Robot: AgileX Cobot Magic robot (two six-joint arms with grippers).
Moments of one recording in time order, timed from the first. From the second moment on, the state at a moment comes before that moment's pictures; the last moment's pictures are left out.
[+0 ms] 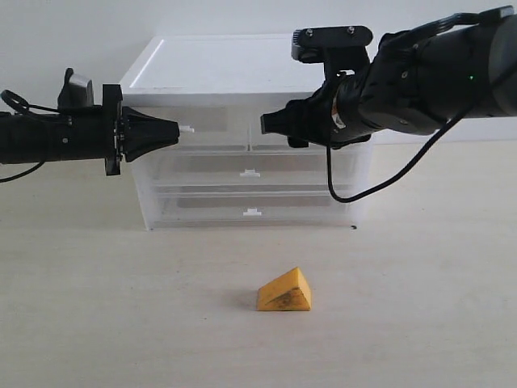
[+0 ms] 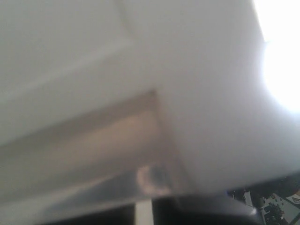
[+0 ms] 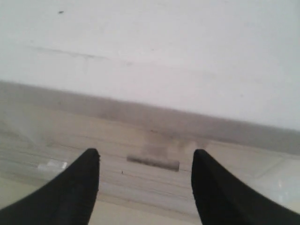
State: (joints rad) left arm 0.03 2.16 -1.41 -1.66 1.20 1.13; right arm 0.55 1.81 -1.30 -0.87 0.29 1.08
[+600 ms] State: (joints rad) left arm 0.03 2.16 -1.40 -1.67 1.20 1.14; right arm 0.55 1.81 -1.30 -0.91 0.28 1.13
